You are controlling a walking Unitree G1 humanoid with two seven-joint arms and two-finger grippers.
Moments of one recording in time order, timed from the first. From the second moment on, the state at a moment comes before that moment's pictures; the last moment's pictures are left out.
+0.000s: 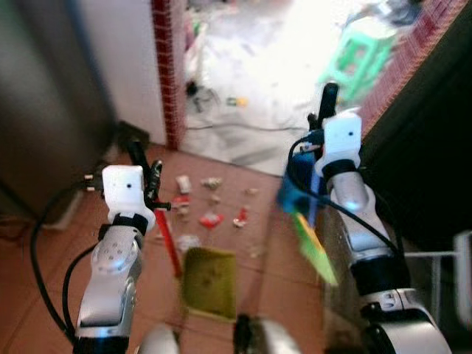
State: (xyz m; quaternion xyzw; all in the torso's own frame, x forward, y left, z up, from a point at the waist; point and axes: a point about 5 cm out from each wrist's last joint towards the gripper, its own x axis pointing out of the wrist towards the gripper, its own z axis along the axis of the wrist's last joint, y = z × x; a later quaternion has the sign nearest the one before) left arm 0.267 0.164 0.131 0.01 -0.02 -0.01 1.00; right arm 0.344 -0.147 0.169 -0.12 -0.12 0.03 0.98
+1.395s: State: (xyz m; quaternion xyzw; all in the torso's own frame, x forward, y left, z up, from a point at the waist) left arm 0.294 0.190 0.114 0.07 -0.05 0.16 0.98; right arm 0.343 -0.153 0.152 -0.04 -0.09 0.01 0.99
